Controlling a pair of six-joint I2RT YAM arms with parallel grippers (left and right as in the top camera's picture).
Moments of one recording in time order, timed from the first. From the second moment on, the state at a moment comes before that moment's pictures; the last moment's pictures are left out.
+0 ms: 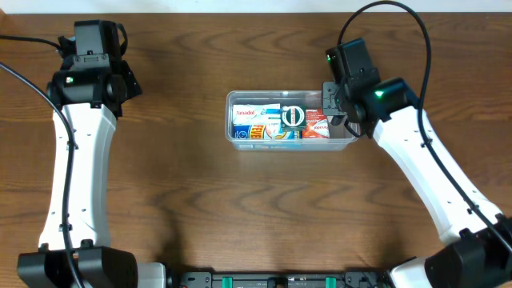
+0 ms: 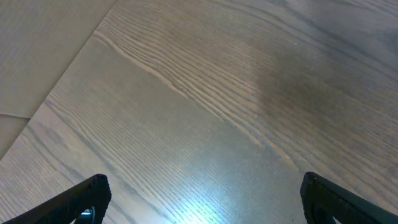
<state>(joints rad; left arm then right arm) 0.07 1.57 1.56 -1.02 -0.48 -0.33 0.40 1.63 1.46 -0.87 0.26 0.35</state>
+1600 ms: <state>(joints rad) 0.07 1.57 1.56 -1.02 -0.48 -0.33 0.35 1.86 1.44 -0.86 0.29 0.39</state>
